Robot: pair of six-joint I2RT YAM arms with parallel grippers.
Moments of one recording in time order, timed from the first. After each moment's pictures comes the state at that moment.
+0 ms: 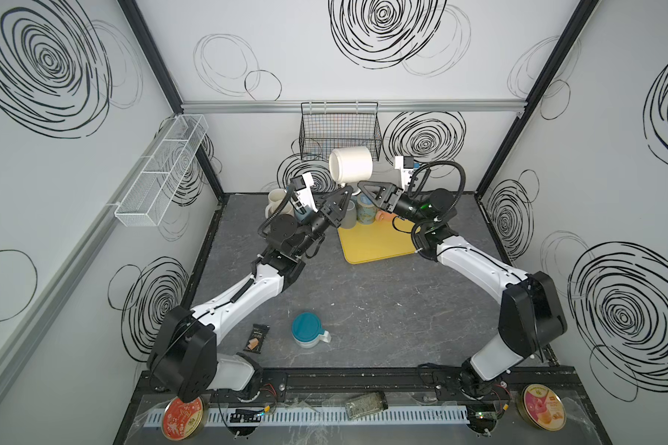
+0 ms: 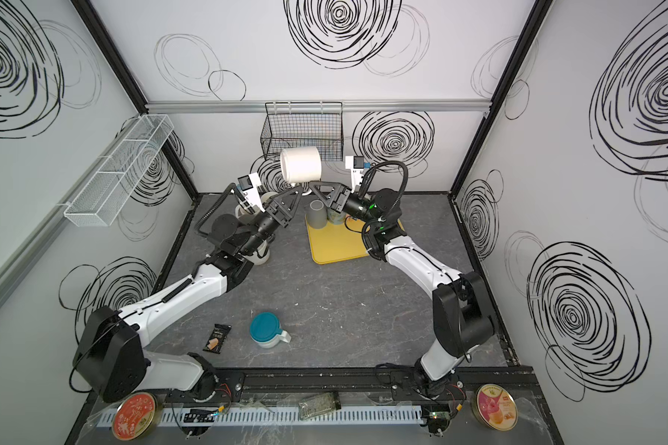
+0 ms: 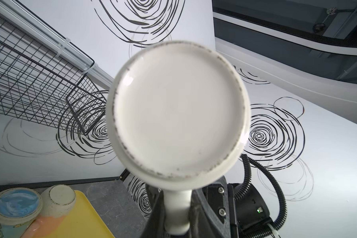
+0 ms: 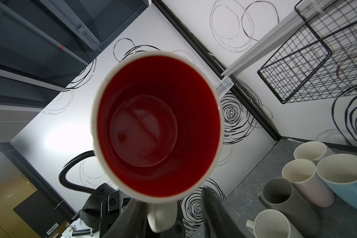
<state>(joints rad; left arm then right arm) -0.52 1.38 0.98 0.79 0.26 -0.83 0.49 1.63 1.22 0.87 -0.73 1.11</state>
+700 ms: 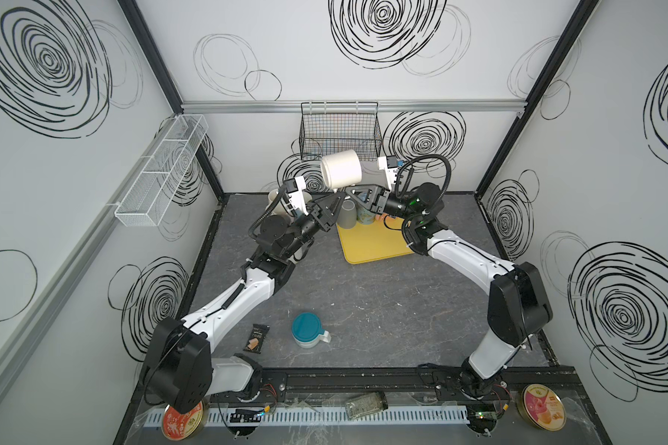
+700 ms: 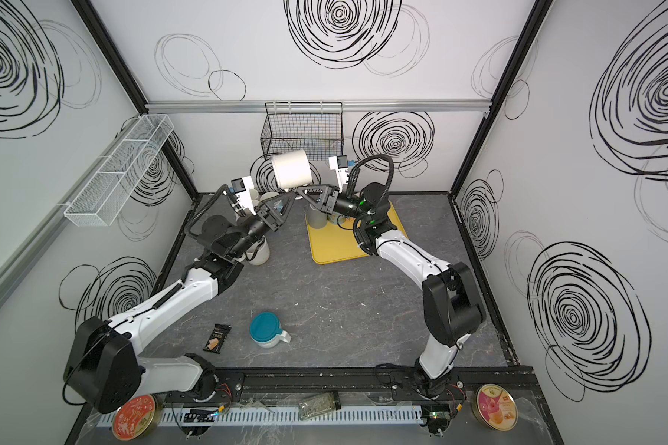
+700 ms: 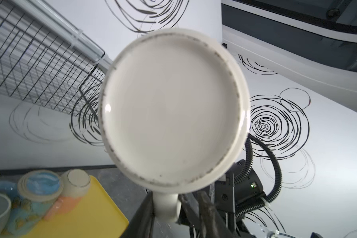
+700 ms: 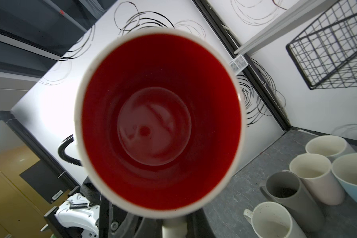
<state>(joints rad) -0.42 1.31 0.91 0.72 0.38 -0.84 0.51 1.71 1.34 0.72 -0.83 0.94</state>
